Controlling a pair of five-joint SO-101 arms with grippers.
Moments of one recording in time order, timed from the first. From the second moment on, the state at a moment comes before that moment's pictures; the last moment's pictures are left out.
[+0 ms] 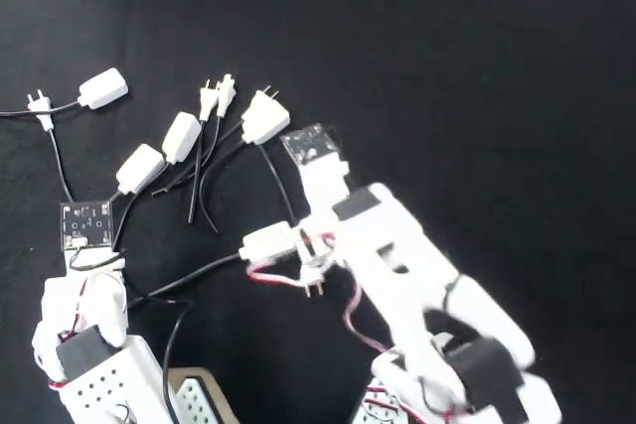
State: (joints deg) left arm -38.2 -103.8 96.3 67.1 -28.4; right arm -28.6 -15.3 48.0 59.0 -4.8
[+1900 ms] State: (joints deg) left arm -38.2 -103.8 96.3 67.1 -28.6; right arm -41.9 6.0 34.7 67.4 -11.2
